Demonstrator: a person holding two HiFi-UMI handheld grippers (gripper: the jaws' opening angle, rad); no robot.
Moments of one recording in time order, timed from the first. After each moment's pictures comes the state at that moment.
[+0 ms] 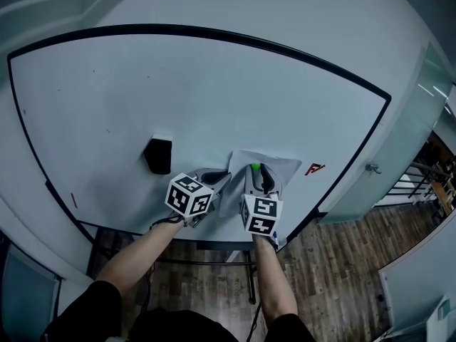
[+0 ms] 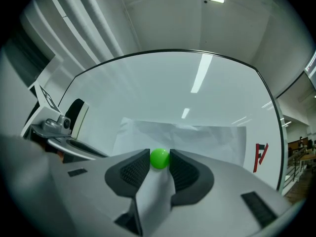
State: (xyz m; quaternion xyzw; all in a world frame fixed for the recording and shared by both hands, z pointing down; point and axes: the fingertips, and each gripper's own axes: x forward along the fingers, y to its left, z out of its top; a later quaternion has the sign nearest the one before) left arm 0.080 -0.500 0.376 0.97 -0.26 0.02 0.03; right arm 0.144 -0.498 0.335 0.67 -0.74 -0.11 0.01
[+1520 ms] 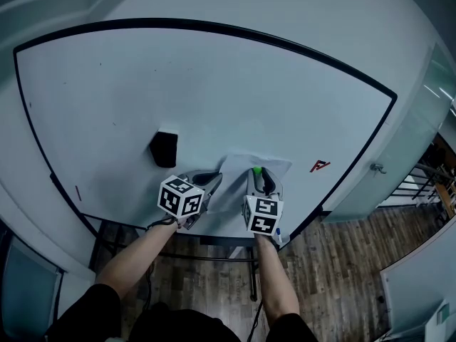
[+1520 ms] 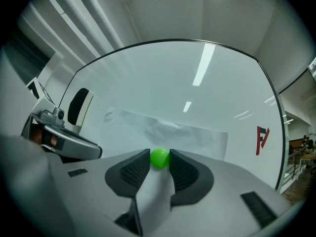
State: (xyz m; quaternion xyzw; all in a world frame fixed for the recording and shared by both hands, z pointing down) left arm 0.042 -0.497 0.400 0.95 -0.30 0.01 0.06; right arm 0.143 -0.499 0.371 0.66 -0.74 -0.08 0.04
